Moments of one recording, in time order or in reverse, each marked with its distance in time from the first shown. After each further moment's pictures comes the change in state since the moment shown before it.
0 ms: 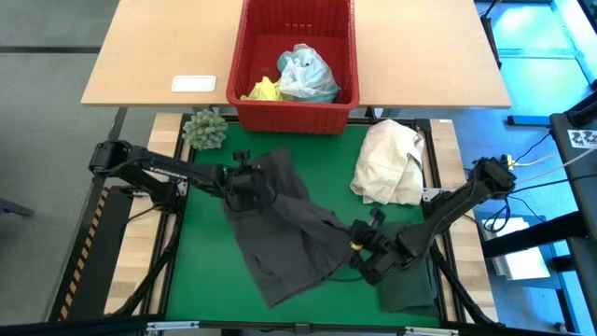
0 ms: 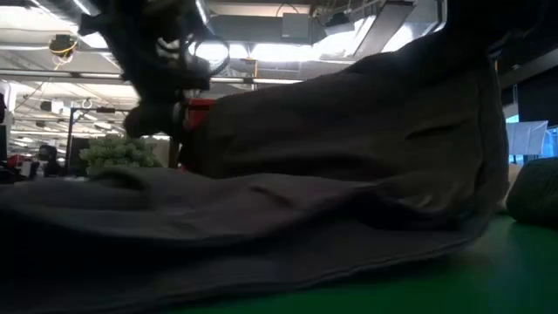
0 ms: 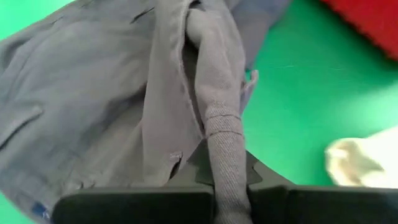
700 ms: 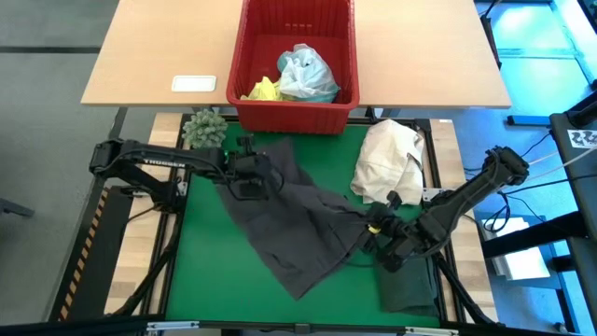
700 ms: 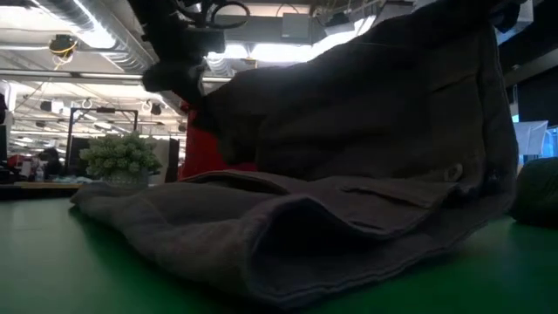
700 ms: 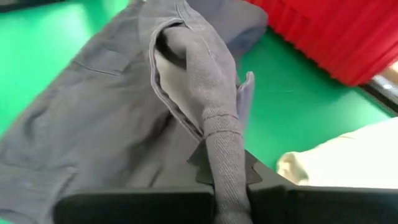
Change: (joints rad) left arm 0.051 0.000 0.261 -0.257 0.046 0.118; right arm 0.000 -0.187 0.000 -0.137 0.076 0.027
